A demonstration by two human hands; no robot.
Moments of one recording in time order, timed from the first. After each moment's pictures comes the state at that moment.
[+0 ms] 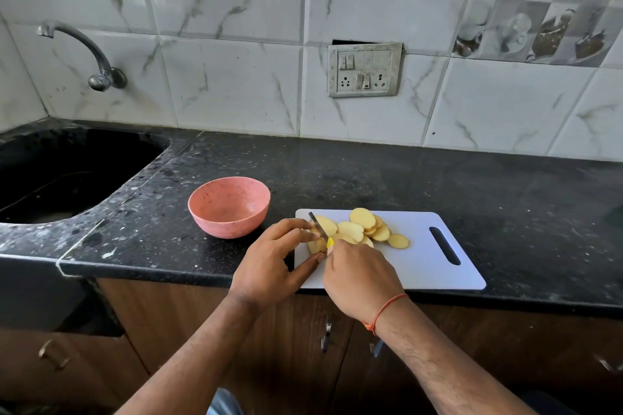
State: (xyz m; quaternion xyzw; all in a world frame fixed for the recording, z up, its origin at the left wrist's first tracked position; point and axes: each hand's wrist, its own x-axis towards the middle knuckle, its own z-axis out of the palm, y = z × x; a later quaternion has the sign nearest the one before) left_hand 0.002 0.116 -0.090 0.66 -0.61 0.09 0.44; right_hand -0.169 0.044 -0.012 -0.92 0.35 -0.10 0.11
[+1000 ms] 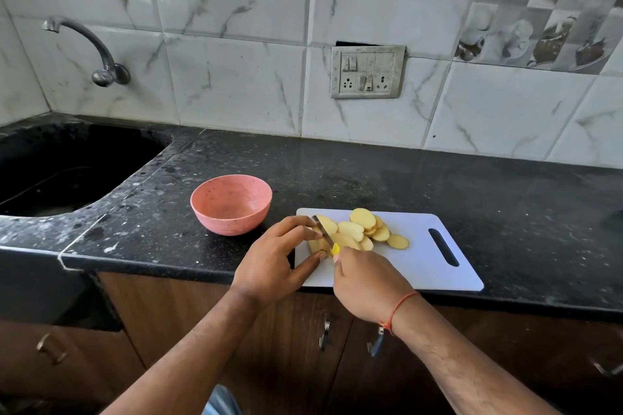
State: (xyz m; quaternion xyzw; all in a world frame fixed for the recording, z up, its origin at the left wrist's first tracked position) left_hand 0.001 0.115 -0.088 0.66 -0.61 0.08 0.43; right_hand -0.184 0.038 -0.006 -0.93 0.34 -0.01 0.16
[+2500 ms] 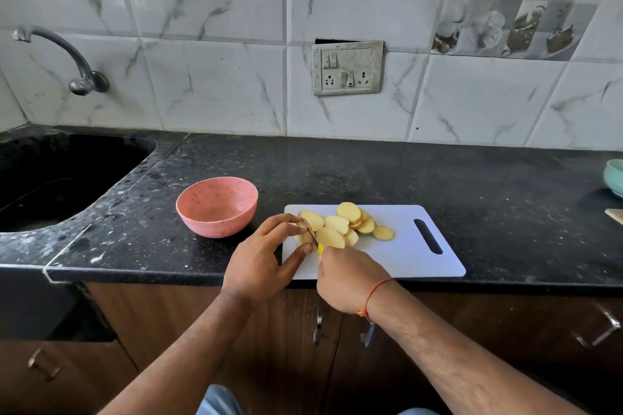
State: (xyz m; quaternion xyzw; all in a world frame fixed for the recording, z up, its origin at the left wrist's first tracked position) left_hand -0.001 0.115 -0.095 0.69 -0.57 0.09 0.44; right_hand -0.180 0.045 -0.004 -0.92 0.35 0.03 0.15
